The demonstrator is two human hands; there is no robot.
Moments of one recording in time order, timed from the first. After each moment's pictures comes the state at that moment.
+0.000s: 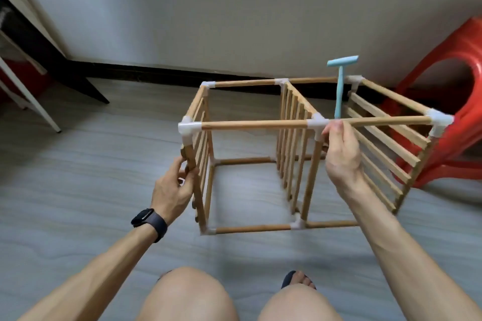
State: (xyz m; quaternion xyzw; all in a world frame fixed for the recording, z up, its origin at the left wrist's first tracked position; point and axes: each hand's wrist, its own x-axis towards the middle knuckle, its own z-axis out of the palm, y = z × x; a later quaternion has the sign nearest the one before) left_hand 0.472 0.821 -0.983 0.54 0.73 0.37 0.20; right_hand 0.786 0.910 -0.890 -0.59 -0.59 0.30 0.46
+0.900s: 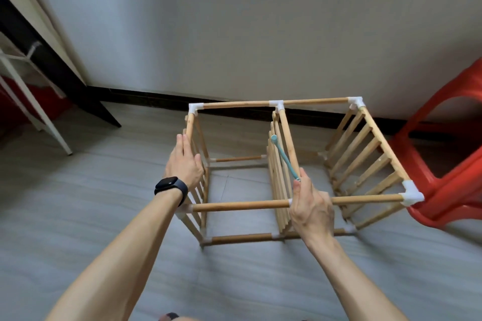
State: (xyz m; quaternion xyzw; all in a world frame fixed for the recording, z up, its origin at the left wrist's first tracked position) left_hand 0.435 0.951 -0.953 0.53 0.82 0.19 0.11; right_hand 0.733 0.923 -0.965 -0.60 -0.73 0.03 0.34
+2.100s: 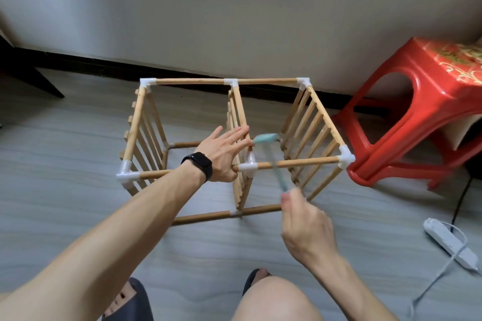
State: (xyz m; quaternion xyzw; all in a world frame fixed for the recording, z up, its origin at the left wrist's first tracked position) left_hand 0.596 0.942 -0.933 0.85 0.52 -0.04 0.04; right_hand 0.821 0.806 -0.913 -0.59 -0.78 0.10 0.19
